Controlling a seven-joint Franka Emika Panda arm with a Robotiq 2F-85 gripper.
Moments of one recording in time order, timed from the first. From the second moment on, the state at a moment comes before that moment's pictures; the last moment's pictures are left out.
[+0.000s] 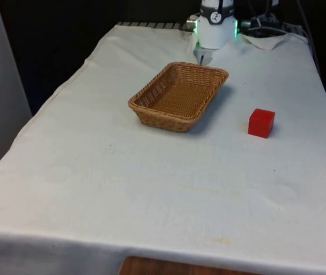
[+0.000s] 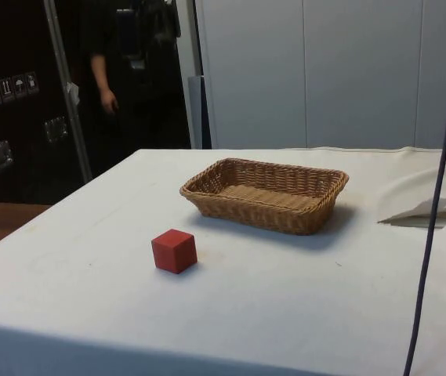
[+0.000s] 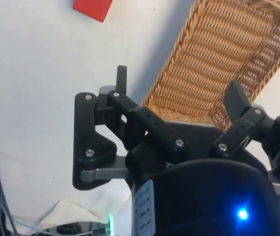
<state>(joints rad) 0.05 0.04 0.12 -2.01 -0.13 2.11 0.23</state>
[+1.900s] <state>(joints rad) 0.05 0.23 0.20 -2.25 -0.22 2.59 0.48</state>
